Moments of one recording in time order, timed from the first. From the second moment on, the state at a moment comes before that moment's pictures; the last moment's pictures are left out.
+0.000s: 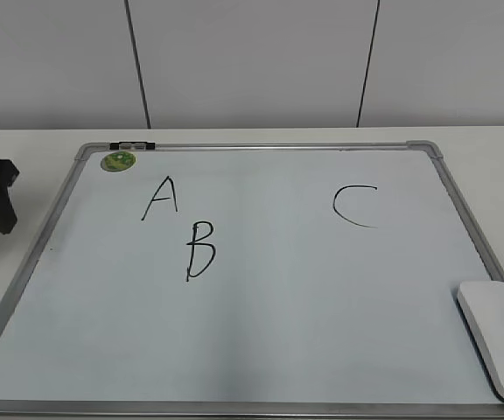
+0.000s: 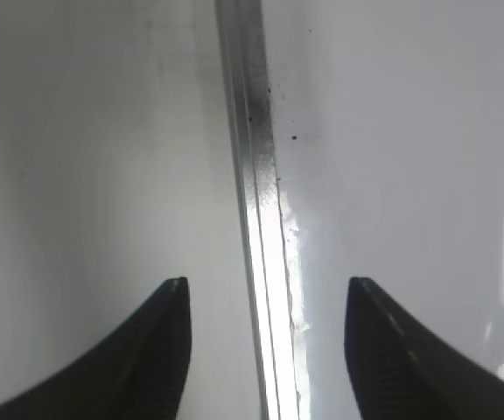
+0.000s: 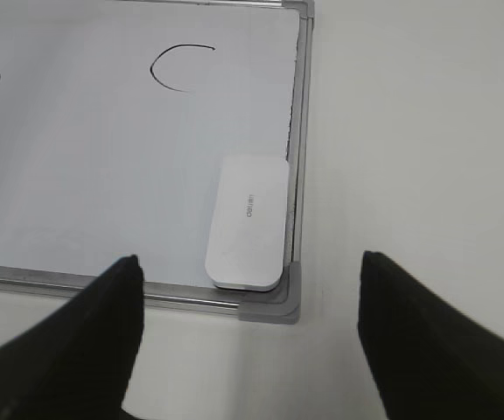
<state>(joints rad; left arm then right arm) 0.00 1.80 -1.26 -0.16 0.98 0.14 0.02 -0.02 -0.50 0.06 1.14 -0.11</state>
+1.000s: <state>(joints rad) 0.00 2.03 -1.36 -0.17 0.85 0.14 0.02 -0.02 -0.50 0.06 1.14 -0.11</state>
